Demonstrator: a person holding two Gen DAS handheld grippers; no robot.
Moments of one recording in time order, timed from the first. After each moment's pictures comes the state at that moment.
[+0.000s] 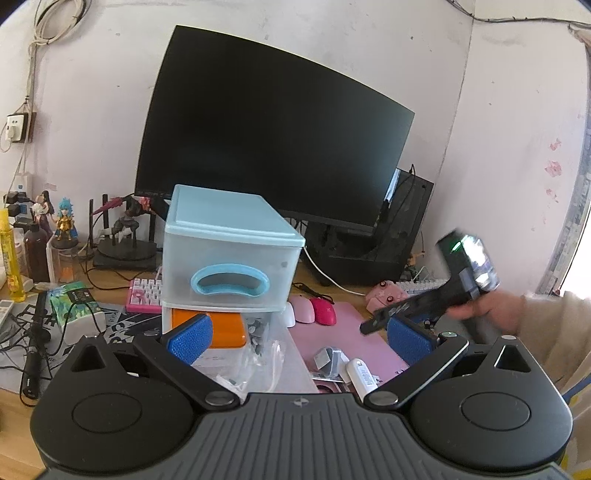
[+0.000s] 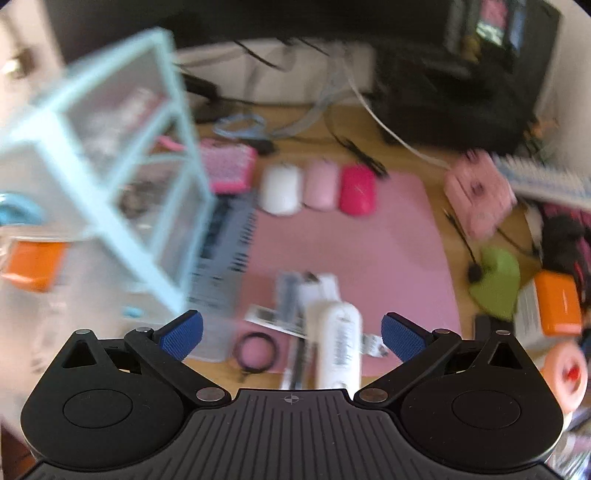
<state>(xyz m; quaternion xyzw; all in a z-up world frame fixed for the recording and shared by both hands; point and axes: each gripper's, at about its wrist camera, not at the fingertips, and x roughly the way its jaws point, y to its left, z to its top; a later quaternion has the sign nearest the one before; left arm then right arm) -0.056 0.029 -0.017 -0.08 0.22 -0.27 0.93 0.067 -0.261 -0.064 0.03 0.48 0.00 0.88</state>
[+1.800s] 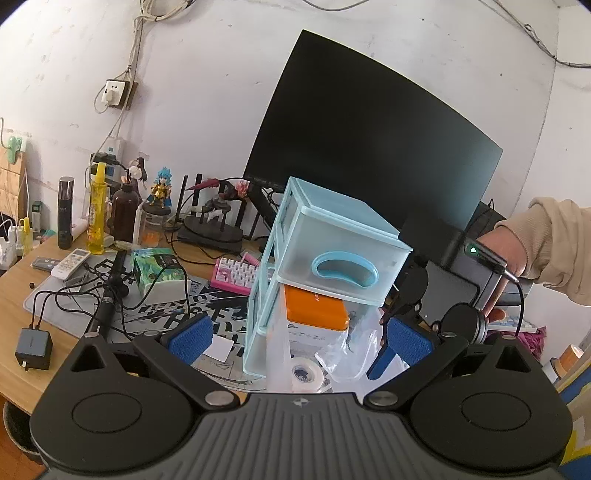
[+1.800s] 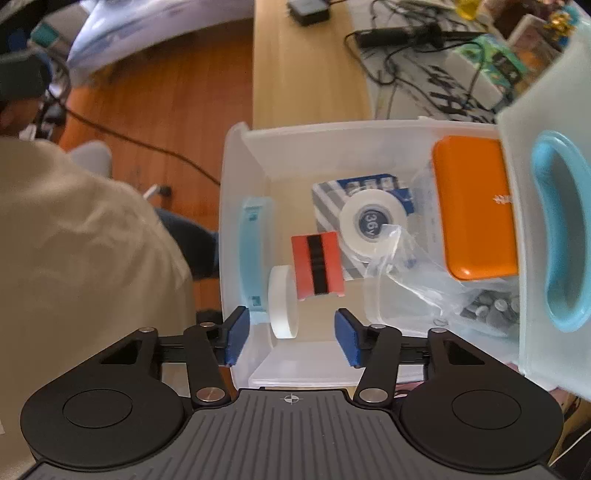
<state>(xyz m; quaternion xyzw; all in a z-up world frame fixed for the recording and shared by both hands) -0.069 0.105 -0.043 -0.14 0.23 -0.15 0.95 0.067 -0.024 -0.067 -0.40 0.57 0.49 0.52</state>
